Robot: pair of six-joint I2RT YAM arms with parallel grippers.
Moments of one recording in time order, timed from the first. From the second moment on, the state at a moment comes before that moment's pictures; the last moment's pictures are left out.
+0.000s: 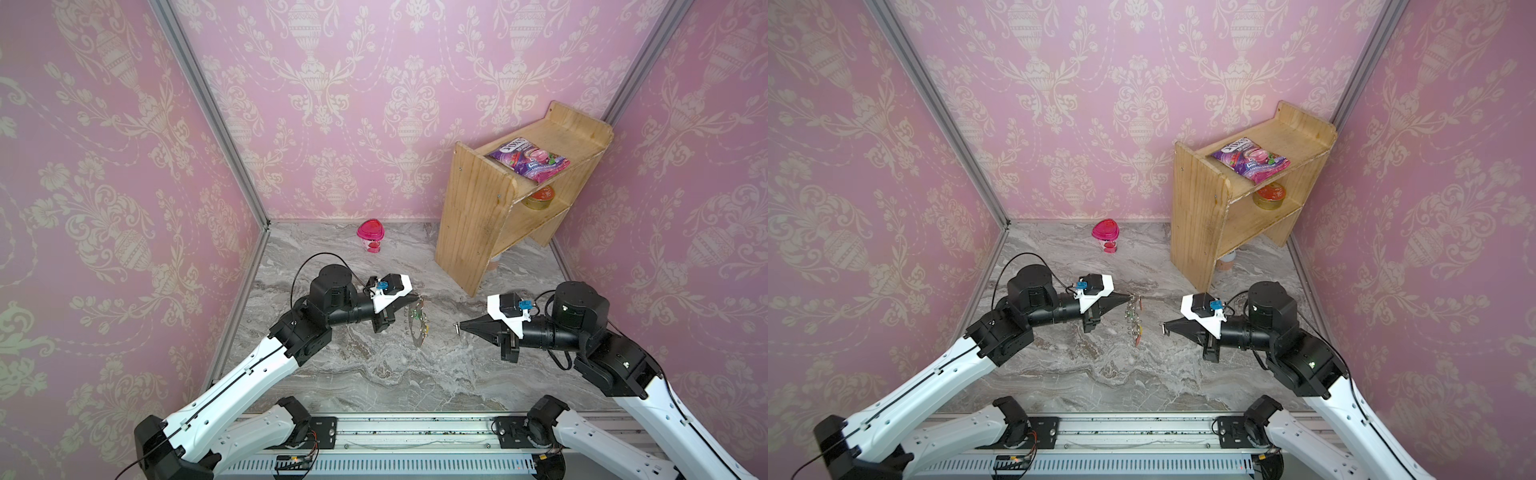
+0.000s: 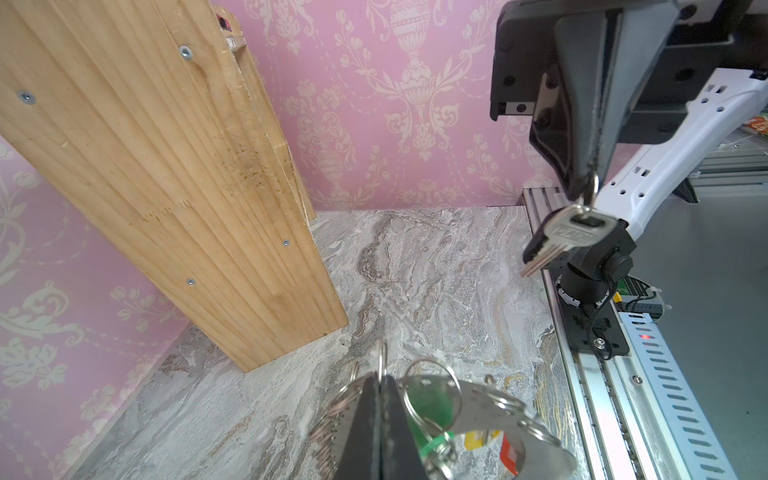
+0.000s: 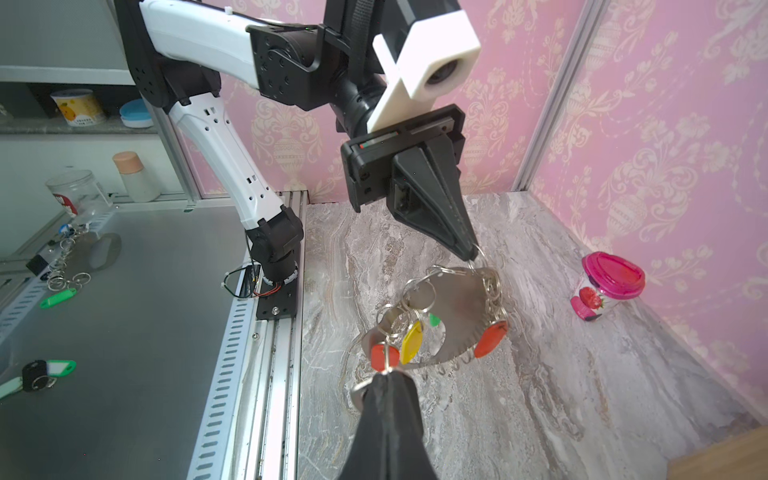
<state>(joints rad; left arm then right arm) -0.69 1.00 0.96 -0.19 0.57 0.33 0.62 0.72 1.02 -0.60 -0.67 -0.32</state>
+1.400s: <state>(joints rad) -0.69 0.98 0.85 0.04 0.71 0.32 0.72 0.86 1.02 -0.44 -0.44 -0.31</state>
